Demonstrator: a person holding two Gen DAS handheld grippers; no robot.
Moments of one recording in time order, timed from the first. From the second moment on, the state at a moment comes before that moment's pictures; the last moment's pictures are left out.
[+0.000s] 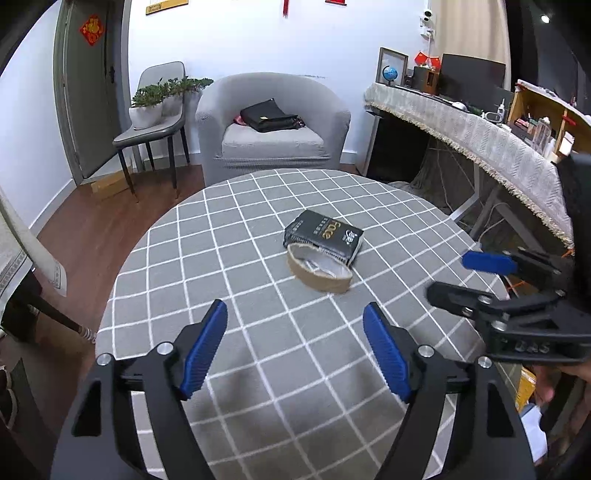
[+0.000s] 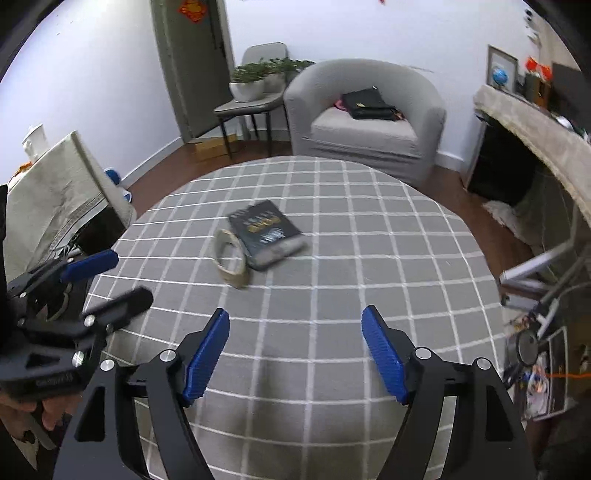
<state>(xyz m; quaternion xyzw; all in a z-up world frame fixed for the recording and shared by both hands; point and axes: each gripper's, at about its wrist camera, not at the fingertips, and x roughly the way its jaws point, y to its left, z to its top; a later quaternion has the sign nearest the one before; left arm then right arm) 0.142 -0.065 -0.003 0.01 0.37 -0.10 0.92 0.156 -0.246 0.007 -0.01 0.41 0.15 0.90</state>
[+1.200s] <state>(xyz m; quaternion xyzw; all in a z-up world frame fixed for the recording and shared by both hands) 0.217 -0.071 -0.043 -0.03 0.45 -0.03 0.89 0.176 -0.265 -0.010 0.02 0.44 0.17 0.88</state>
